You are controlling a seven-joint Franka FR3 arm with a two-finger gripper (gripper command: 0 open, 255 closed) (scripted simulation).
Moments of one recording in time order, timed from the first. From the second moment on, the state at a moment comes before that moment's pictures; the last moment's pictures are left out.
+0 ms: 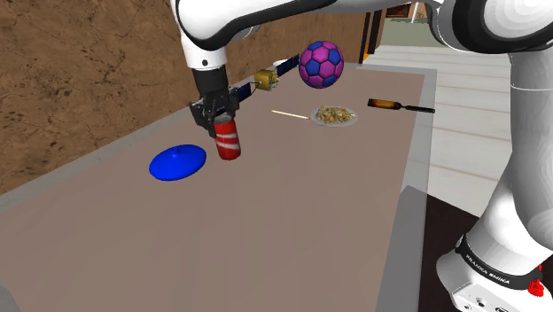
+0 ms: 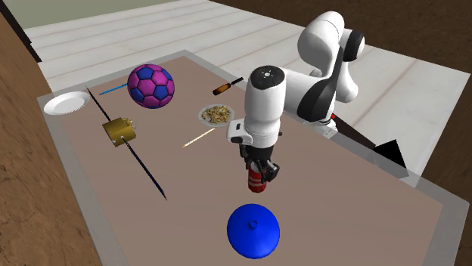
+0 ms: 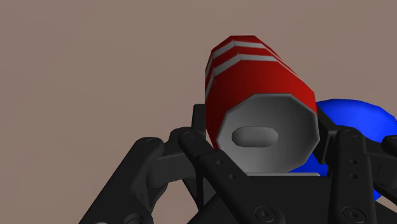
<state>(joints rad) 0.21 0.41 0.28 -1.36 -0.10 1.75 0.27</state>
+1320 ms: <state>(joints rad) 0.15 0.35 0.27 -1.21 -0.08 1.55 0.19</state>
